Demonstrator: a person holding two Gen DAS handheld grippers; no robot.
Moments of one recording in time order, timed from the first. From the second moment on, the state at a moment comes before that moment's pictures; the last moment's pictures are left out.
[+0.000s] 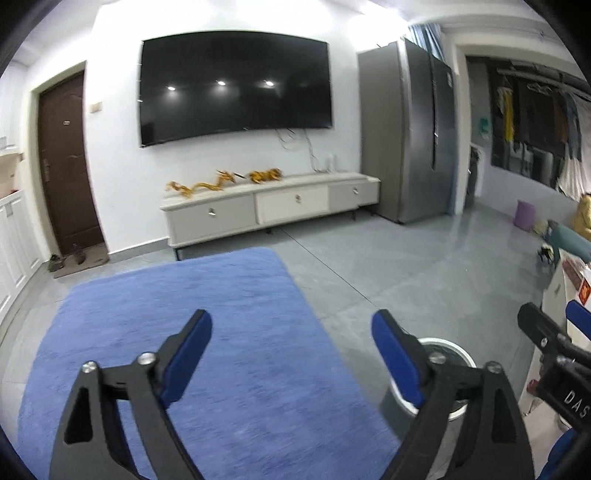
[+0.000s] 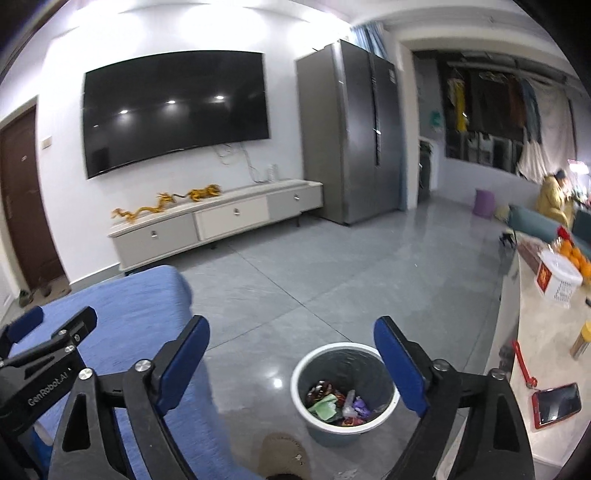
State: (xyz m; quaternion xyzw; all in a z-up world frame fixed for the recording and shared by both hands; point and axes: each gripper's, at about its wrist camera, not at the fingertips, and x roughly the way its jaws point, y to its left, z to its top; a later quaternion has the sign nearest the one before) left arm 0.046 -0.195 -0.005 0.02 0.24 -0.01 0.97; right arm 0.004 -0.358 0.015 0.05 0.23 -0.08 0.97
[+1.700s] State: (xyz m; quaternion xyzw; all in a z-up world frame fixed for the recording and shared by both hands) left arm -0.048 -0.136 0.014 0.00 0.18 0.06 0.98; right arm -0.043 -0.316 0.009 0.01 0.19 -0.10 0.98
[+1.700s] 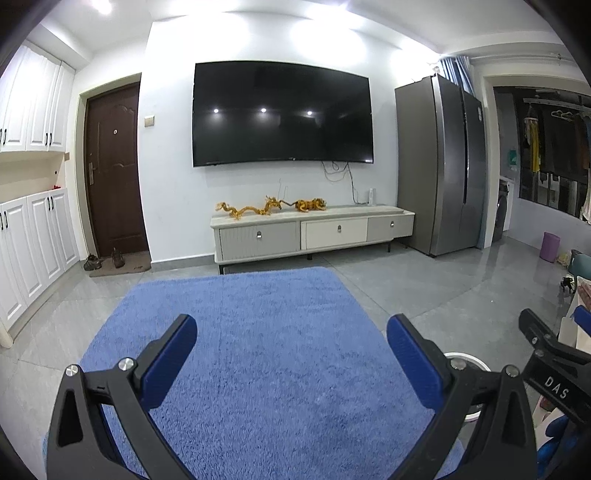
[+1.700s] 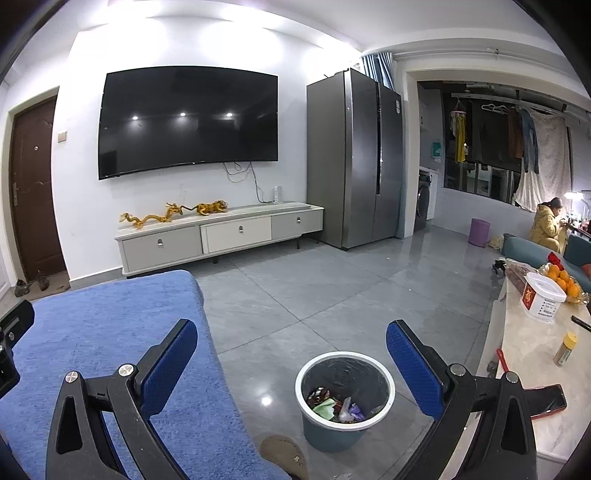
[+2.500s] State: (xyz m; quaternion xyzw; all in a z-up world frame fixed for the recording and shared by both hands) left arm -0.033 -0.142 -0.008 0.01 0.22 0.05 0.97; right arm -0.042 -0.333 0.002 0.02 0.20 -0.11 0.97
